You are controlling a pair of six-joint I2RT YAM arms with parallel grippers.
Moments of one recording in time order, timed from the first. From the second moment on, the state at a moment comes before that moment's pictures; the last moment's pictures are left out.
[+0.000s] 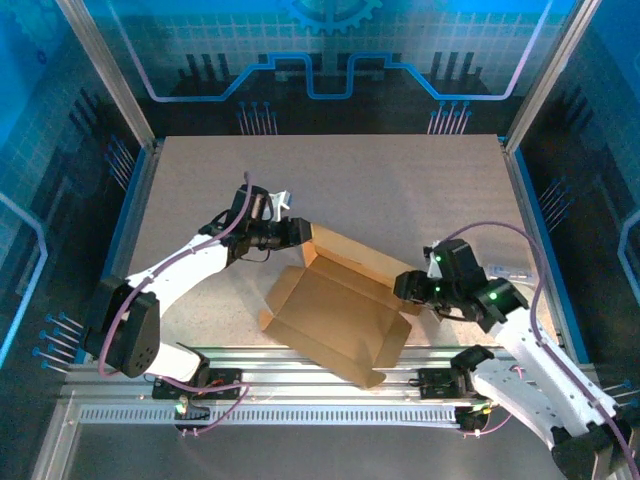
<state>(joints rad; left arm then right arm) -0.39 1.43 0.92 -0.22 0.49 -0.64 0.44 0.79 0.69 -0.83 -0.25 0.73</state>
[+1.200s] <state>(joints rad) -0.39 1.37 0.97 -0.44 0.31 -0.75 0.10 0.98 0.65 -0.53 -0.45 0.43</state>
